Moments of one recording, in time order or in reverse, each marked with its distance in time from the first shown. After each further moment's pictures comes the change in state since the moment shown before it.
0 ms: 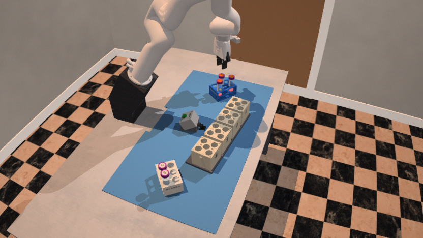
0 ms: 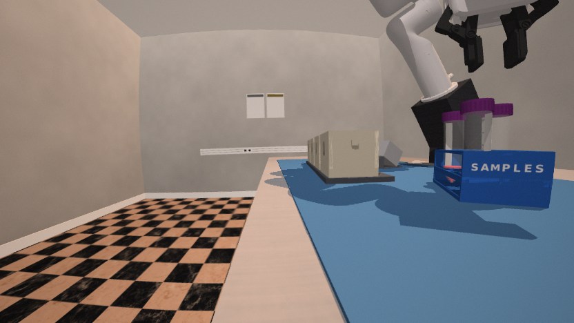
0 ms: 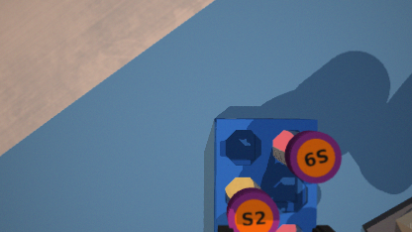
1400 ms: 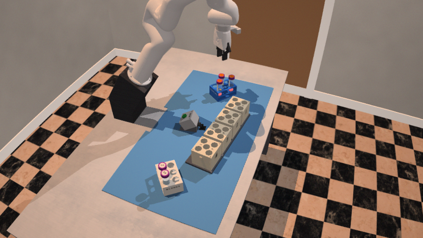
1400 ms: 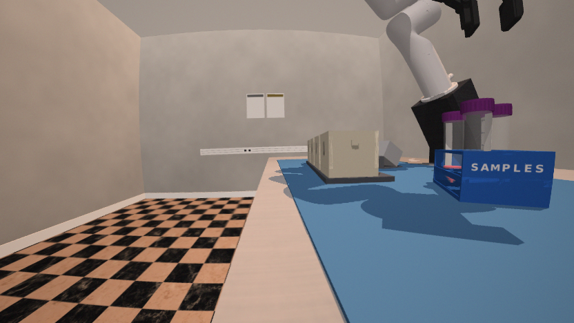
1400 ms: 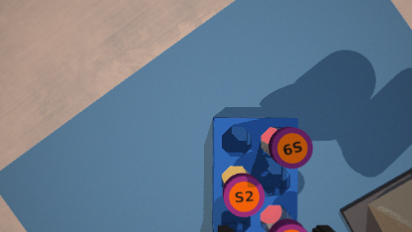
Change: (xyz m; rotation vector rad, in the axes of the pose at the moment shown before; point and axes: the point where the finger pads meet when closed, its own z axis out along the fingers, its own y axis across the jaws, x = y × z) arm 0.000 0.000 -0.055 0.000 -0.001 0.000
